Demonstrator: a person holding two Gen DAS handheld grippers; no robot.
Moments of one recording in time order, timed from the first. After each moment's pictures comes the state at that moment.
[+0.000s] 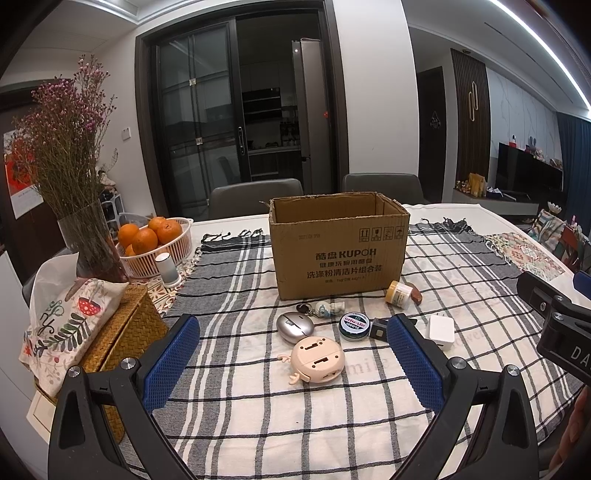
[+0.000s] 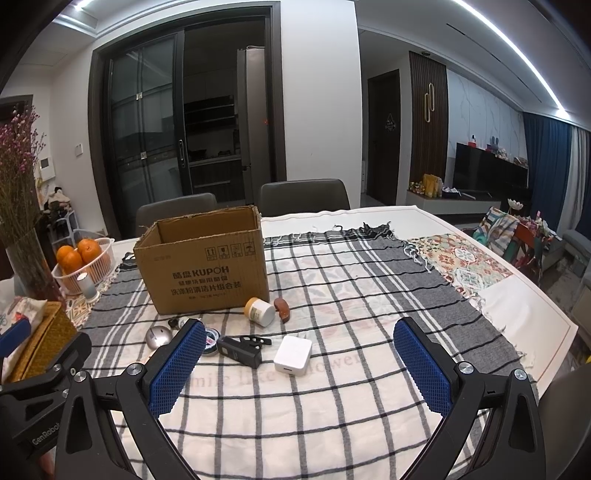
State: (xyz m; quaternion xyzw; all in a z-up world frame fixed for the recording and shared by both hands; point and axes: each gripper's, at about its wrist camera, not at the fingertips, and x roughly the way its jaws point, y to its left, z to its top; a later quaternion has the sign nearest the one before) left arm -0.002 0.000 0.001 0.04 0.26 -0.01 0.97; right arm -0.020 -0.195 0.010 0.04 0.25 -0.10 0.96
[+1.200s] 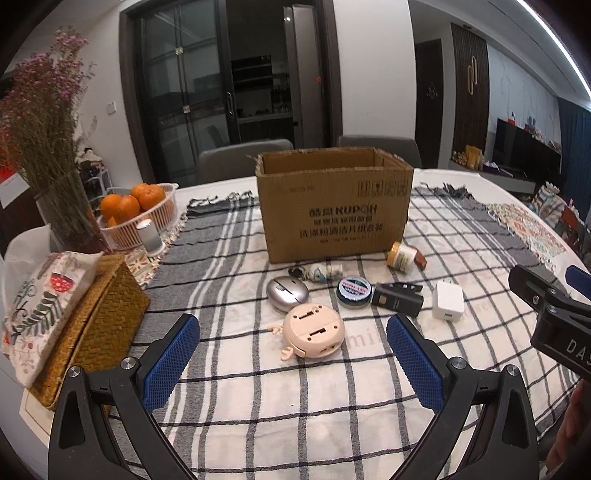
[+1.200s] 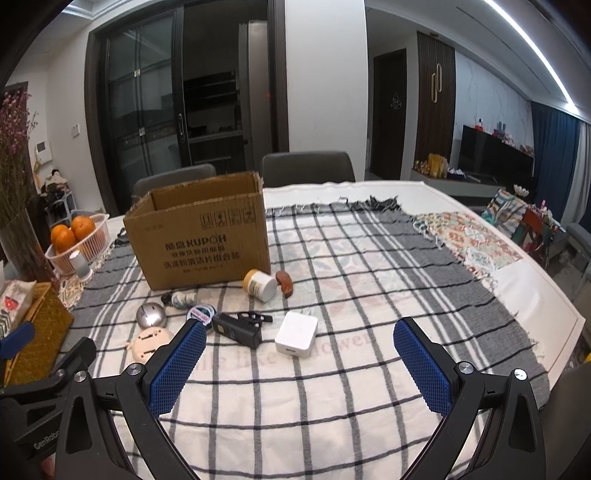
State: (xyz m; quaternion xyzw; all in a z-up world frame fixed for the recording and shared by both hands) left arm 0.027 -0.002 -0.038 0.05 0.33 -0.03 0.94; right arm 0.008 -0.194 -0.025 0.04 0.31 -0.10 0.95
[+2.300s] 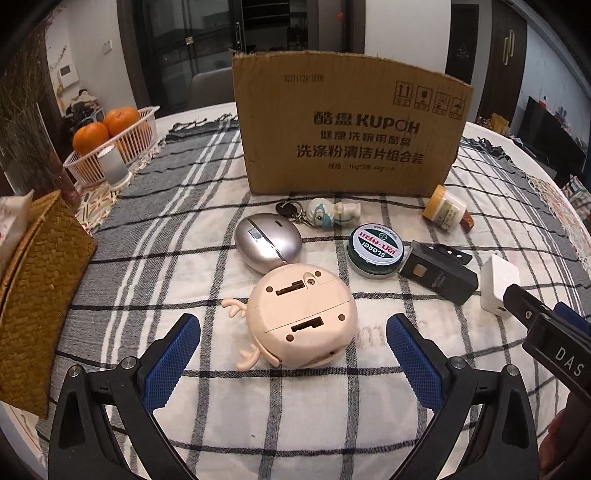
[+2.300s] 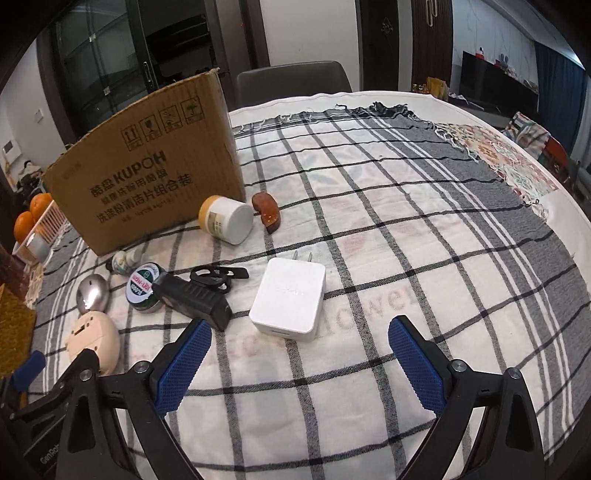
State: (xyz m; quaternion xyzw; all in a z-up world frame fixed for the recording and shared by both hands) left arm 0.113 -0.017 -0.124 0.01 0.45 0.00 0.90; right arm 0.097 -0.222 -0.127 0.11 0.43 -0.10 0.89
